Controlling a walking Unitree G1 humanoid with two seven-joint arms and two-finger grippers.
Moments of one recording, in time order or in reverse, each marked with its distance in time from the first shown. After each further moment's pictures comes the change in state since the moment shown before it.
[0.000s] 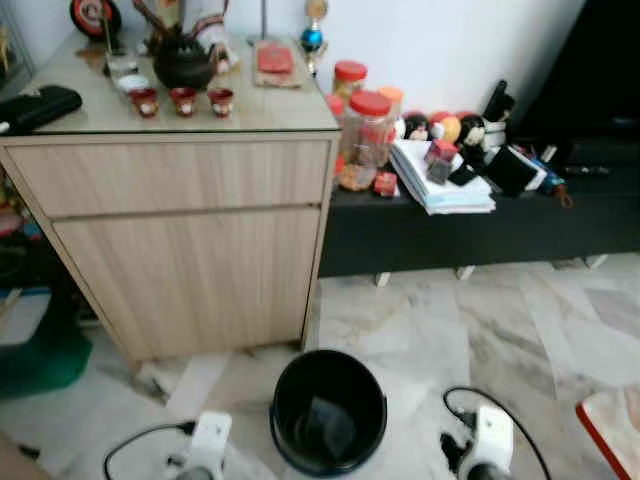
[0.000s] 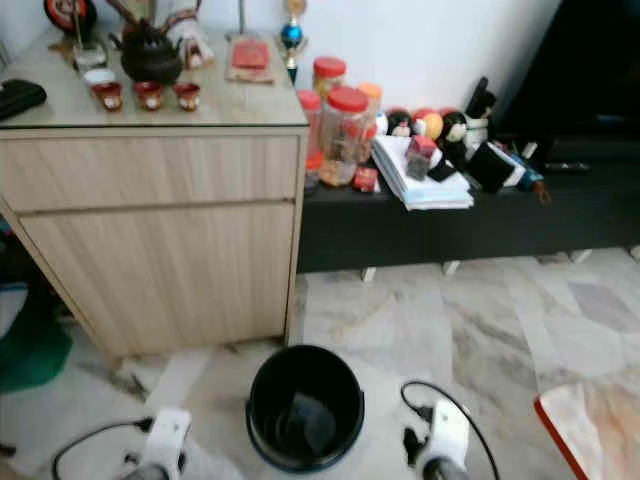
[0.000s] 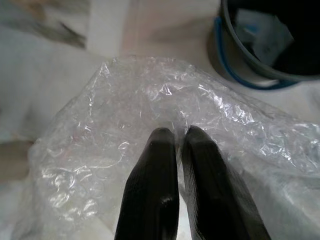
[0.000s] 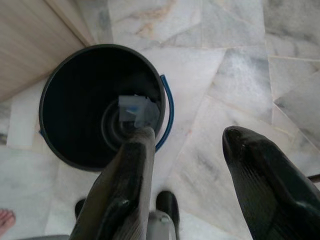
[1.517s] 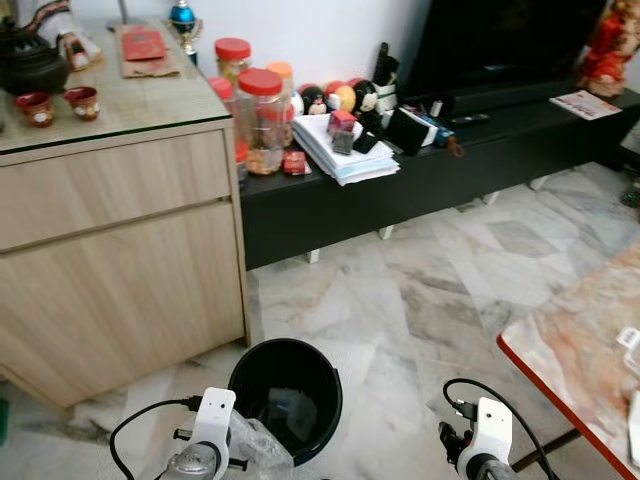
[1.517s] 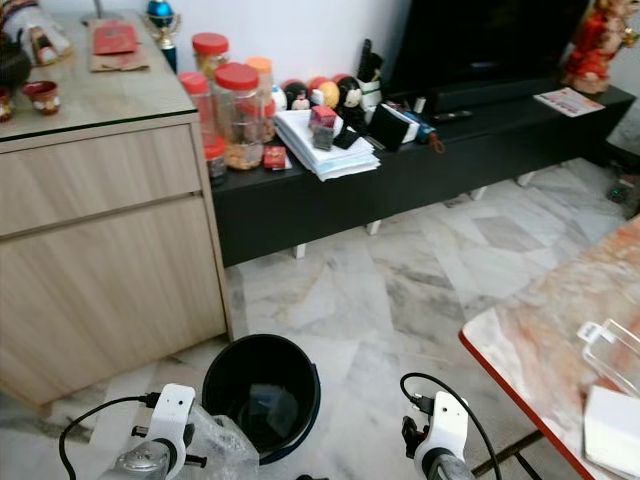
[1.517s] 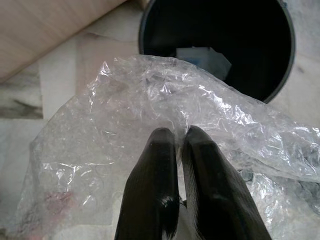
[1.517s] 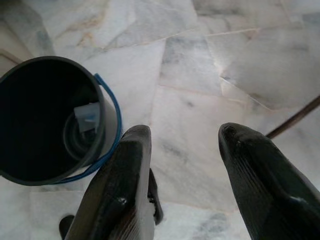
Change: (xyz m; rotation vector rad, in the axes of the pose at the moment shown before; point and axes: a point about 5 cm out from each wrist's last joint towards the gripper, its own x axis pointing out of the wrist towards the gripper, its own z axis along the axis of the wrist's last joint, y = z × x) left arm 0.003 -0.008 0.030 -0.018 -0.106 -0.030; right arm 0.000 -0.002 0.007 0.007 -0.032 0.003
